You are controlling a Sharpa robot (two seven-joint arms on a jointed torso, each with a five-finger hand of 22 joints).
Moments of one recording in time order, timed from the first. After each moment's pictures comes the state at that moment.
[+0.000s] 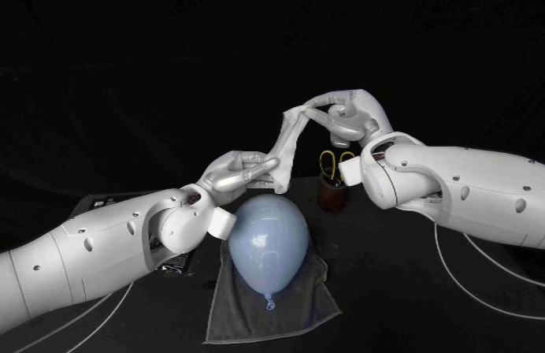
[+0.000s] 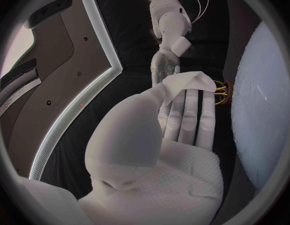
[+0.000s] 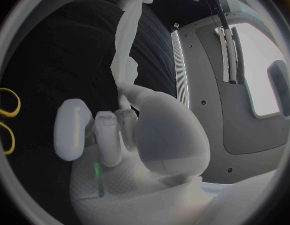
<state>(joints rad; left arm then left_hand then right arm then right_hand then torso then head) 1.20 -0.65 -0.01 1.38 -0.07 0.05 0.41 1.57 -0.07 0.36 0.14 0.05 1.00 0.15 0.43 0.24 1.21 0.11 0.09 0.07 1.10 0.09 0.18 0.26 0.17 0.94 0.26 0.14 0.08 1.42 -0.80 -0.12 1.55 -0.37 -0.72 0.36 1.35 -0.02 0.53 0.02 0.05 1.02 0.10 0.31 0.41 1.46 0.03 1.47 1.31 1.46 -0.03 1.57 1.31 0.05 1.46 0.07 1.27 1.31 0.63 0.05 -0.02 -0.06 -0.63</state>
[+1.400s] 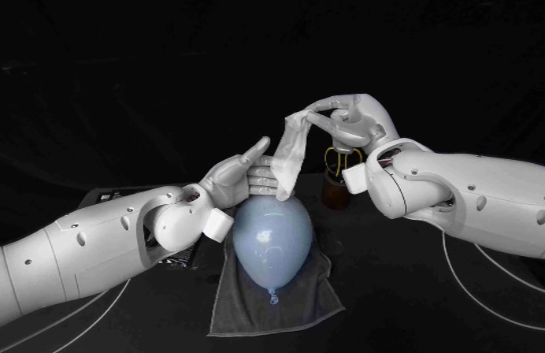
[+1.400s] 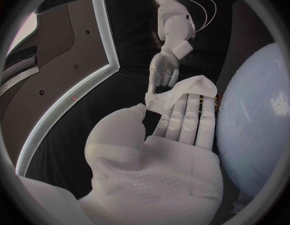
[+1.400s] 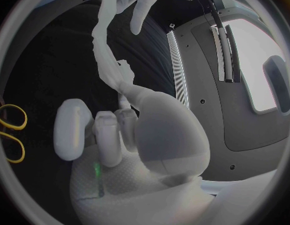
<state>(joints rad) 1.20 -0.69 -0.02 1.42 0.00 0.14 0.31 0.95 0.12 0.17 0.30 0.05 0.77 0.20 0.28 0.23 1.08 0.19 0.07 0.07 1.03 0.14 0.14 0.32 0.17 0.90 0.29 0.10 0.07 1.40 -0.83 -0.12 1.63 -0.37 -0.72 0.36 1.35 -0.02 0.53 0.02 0.04 1.02 0.10 0.31 0.41 1.46 0.03 1.47 1.31 1.47 -0.03 1.57 1.31 0.05 1.46 0.08 1.27 1.31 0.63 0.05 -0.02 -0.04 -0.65</state>
